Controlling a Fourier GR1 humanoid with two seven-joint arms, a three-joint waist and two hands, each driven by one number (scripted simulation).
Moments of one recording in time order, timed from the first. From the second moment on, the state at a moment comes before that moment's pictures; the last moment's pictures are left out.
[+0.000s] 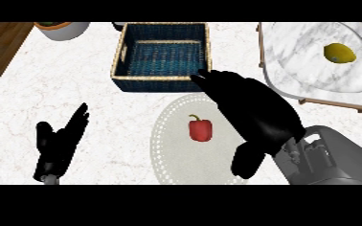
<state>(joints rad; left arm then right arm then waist) 0.06 0.32 -0.11 -1.44 0.19 0.10 0.18 -0.75 -0.50 0.64 -1.89 0.15 0.43 0.92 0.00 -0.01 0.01</state>
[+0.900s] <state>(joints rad) 0.08 0.30 -0.09 -1.46 0.17 0.09 0.20 -0.59 -0.38 0.73 -1.71 0.44 0.31 0.74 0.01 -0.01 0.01</state>
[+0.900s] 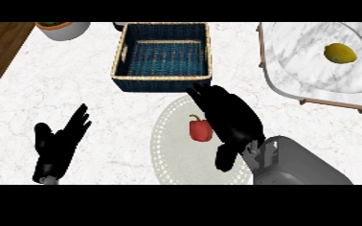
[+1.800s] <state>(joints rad) 0.09 0.27 -0.09 -1.47 0.14 0.09 0.19 -0.56 -0.24 0.75 -1.49 0.59 0.30 0.66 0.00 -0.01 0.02</state>
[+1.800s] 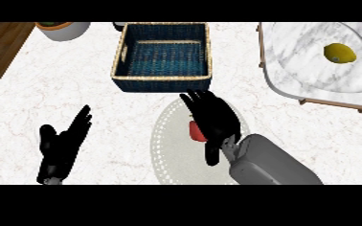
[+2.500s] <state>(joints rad) 0.08 0.28 -0.06 -1.47 0.14 0.06 0.24 -0.53 -0.19 0.72 -1.37 0.67 0.26 0.56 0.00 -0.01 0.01</state>
